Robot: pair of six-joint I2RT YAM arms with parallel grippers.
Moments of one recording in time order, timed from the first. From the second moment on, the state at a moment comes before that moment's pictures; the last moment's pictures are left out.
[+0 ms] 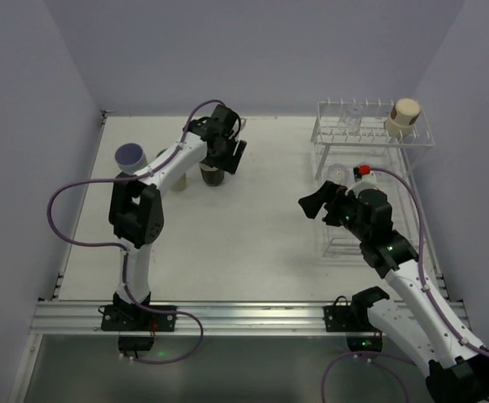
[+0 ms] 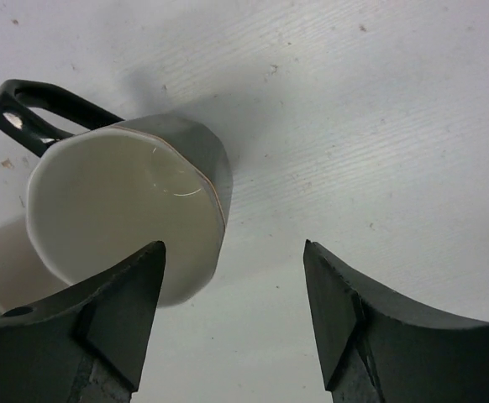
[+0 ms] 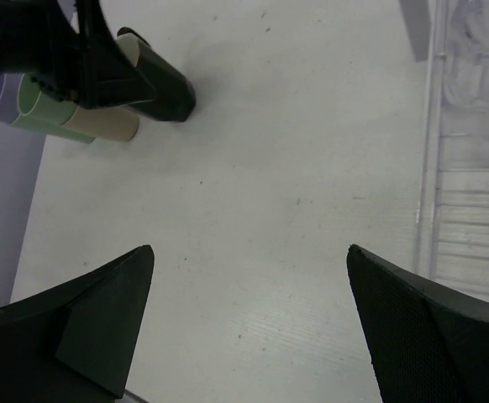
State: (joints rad) left arm -0.50 2.08 1.88 -0.87 -0.08 -0.10; right arm 0.35 0.74 0.62 -0.27 -0.11 0.62
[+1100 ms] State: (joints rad) left arm -0.71 0.96 0.99 -0.43 0.11 -0.15; right arm -0.04 1.14 0.73 -0.33 0.32 0.44
